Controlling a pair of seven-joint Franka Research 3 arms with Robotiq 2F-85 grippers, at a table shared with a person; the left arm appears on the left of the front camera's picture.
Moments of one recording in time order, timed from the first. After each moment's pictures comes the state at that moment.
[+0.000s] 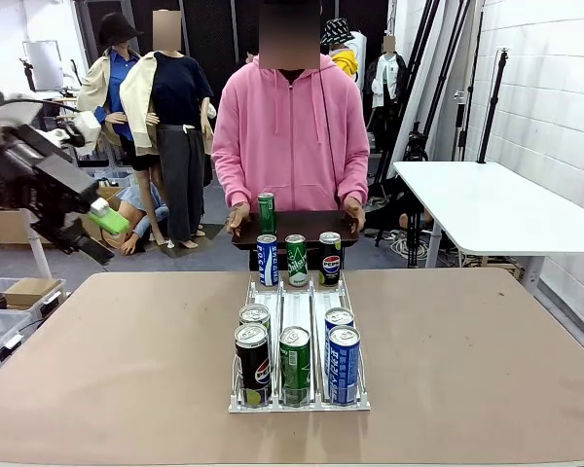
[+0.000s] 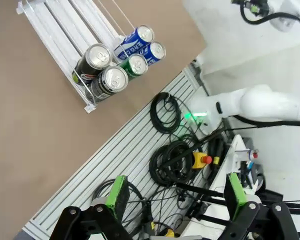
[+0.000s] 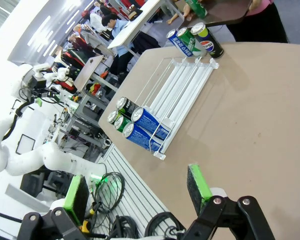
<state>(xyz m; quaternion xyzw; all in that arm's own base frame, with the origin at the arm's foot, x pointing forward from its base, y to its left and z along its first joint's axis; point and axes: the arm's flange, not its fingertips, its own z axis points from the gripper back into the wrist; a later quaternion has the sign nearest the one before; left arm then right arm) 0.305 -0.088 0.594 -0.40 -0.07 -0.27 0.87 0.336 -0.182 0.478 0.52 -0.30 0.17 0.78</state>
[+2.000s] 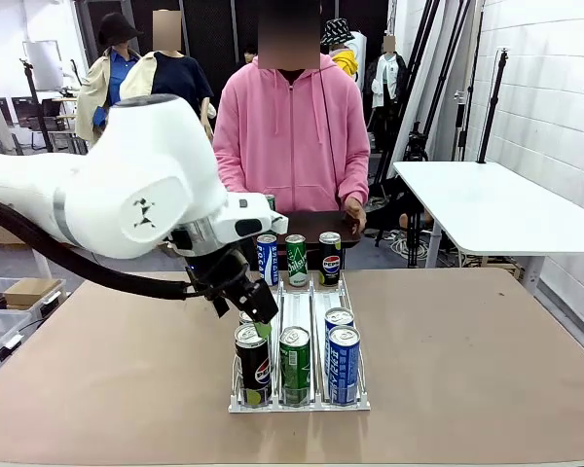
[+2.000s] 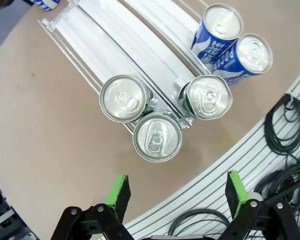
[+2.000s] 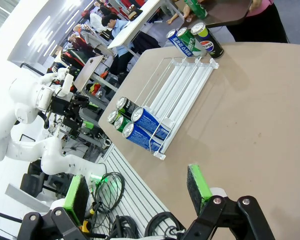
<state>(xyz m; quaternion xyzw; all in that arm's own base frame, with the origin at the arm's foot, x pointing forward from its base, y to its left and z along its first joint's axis) 0.319 -0.313 0.483 -0.05 -0.13 -0.33 0.93 0.336 -0.182 0.478 0.52 -0.30 0.17 0.78</state>
